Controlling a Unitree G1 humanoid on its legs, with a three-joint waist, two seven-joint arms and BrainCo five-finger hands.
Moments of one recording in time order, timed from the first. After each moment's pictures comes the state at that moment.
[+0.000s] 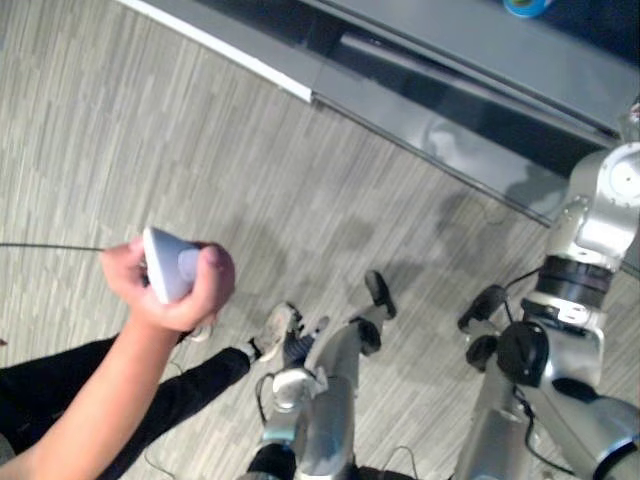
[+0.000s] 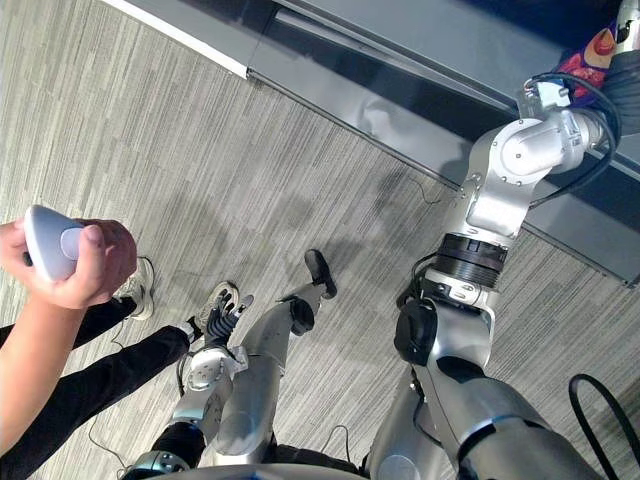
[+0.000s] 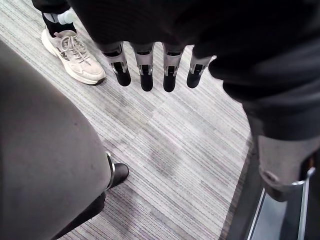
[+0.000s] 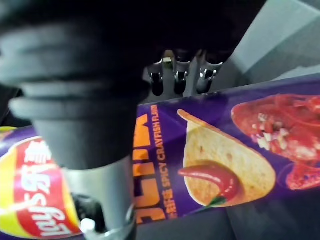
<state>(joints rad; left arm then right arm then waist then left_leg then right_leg) -0.12 -0.05 -0.03 0.70 -0.15 -0.24 0.27 -1.02 -0.19 -0.53 0.19 -0.07 -0.19 -0.91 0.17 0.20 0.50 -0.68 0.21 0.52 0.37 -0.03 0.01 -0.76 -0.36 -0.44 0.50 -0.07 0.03</state>
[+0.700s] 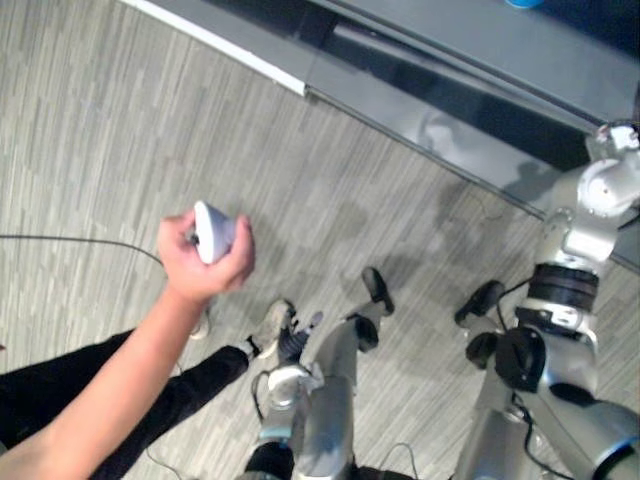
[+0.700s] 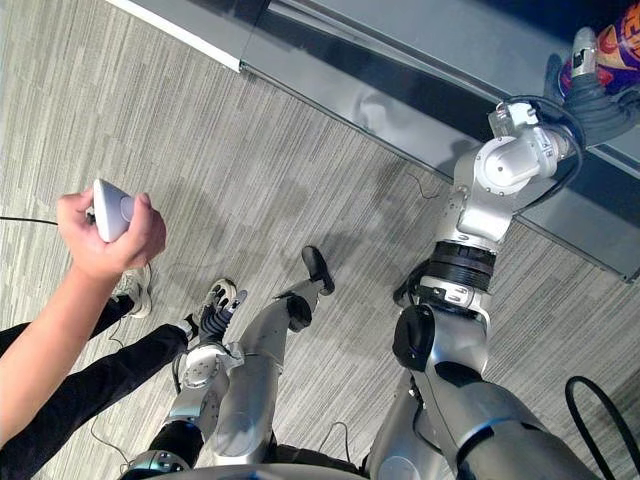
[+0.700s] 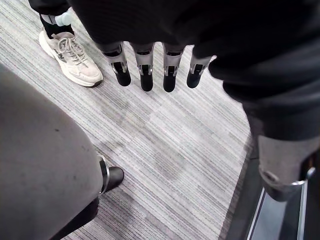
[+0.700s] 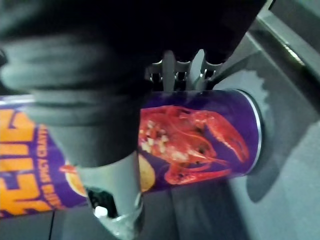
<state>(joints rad) -0.12 -0.05 0.01 0.67 -0.16 -0.24 0.27 -0.99 -0.18 -0.53 0.29 -0.02 -0.20 -0.83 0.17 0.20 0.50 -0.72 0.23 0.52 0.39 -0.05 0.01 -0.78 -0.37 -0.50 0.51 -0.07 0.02</state>
